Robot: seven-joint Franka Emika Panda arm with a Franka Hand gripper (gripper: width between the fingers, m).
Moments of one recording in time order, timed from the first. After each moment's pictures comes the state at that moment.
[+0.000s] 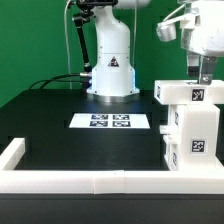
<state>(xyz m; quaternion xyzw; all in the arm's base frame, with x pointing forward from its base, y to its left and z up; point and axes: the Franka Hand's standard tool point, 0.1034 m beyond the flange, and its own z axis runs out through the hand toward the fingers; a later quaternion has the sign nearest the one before) 0.594 0.118 0.167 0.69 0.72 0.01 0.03</state>
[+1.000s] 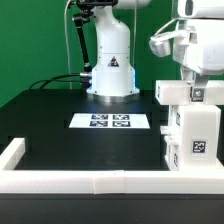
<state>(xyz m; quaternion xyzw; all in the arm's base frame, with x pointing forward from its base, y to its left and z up) 0.593 0.112 0.145 0.73 0.69 0.01 0.02</state>
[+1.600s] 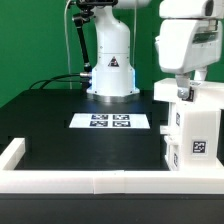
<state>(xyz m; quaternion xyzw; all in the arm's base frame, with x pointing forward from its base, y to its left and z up) 0.592 0.113 0.145 0.91 0.41 0.02 0.01</state>
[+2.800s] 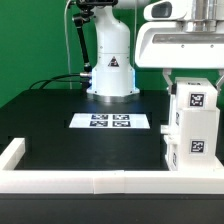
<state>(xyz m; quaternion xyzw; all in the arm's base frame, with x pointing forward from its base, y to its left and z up) 0.590 0.115 0.143 0.99 -0.11 0.03 -0.01</state>
